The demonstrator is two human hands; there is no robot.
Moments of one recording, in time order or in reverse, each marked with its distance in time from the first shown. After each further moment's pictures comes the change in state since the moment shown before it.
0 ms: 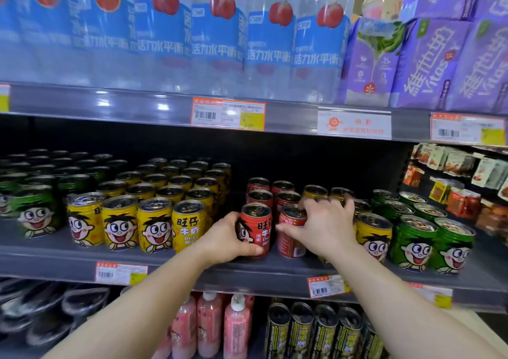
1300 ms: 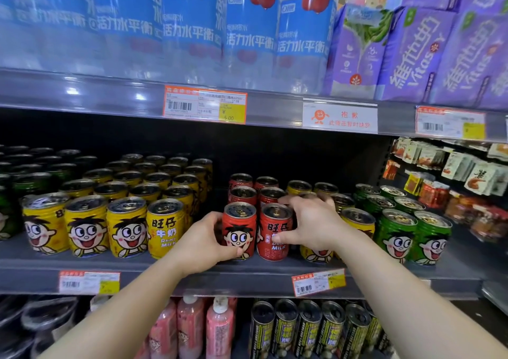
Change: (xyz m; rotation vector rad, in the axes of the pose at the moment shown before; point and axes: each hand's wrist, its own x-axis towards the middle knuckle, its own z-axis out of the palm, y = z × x) left_hand -0.008 -0.002 0.000 0.059 0.072 0.090; right_hand 0.015 0.021 -0.004 0.201 -0.277 -0.118
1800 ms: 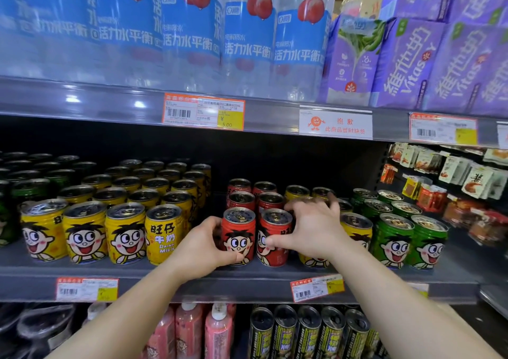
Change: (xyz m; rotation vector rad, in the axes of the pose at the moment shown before) left_hand 0.002 -0.006 0.002 -0.017 0.001 -0.012; right_hand -0.009 -0.005 0.003 -0.082 0.139 0.047
